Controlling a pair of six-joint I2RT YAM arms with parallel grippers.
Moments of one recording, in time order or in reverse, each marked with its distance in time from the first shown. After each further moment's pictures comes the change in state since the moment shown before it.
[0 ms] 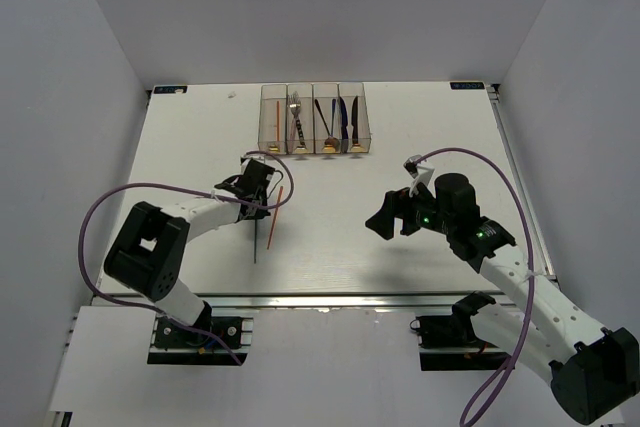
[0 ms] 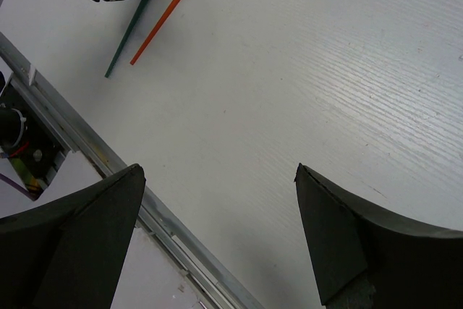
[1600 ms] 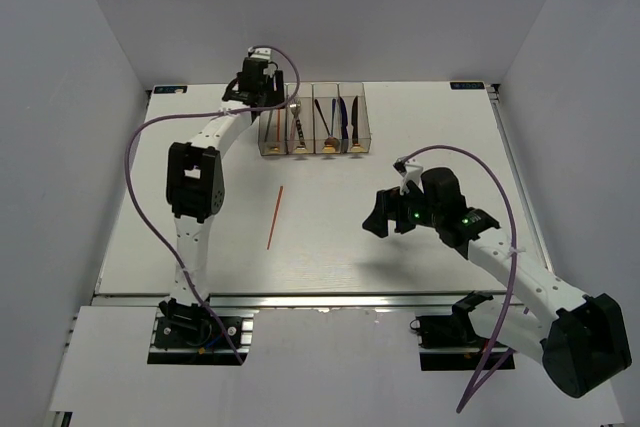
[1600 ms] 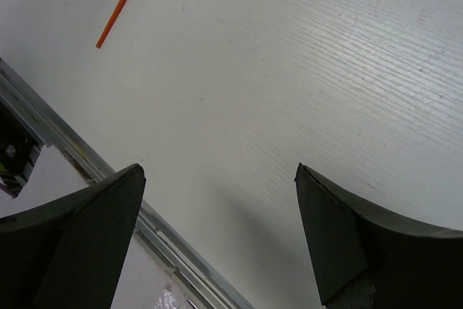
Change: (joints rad) left arm 0.216 0.746 1.245 -0.050 0.158 0.287; right arm 0.000 0.159 0.018 0.008 0.010 -0.022
